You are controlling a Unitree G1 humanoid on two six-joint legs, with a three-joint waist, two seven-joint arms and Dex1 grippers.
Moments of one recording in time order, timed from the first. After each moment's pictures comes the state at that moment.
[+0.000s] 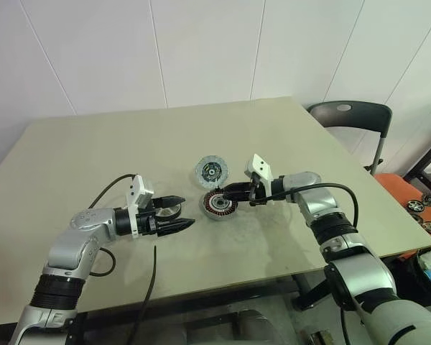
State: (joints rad) left arm -0.25 0.58 -0.01 -0.04 -0.51 0.45 -1.11; right arm -0.79 -0.31 0.17 0.75 0.08 0.14 1.20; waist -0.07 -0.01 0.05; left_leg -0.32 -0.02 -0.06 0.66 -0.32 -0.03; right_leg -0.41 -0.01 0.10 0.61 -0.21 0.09
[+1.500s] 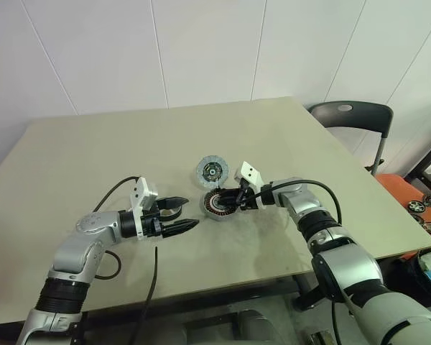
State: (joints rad) left arm -0.23 0.54 -0.02 -0.06 -0.51 0.45 -1.07; right arm -0.87 -0.26 0.19 0.99 0.01 0.04 1.15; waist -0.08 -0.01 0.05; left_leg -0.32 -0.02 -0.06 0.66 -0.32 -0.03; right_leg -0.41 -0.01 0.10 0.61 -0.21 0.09
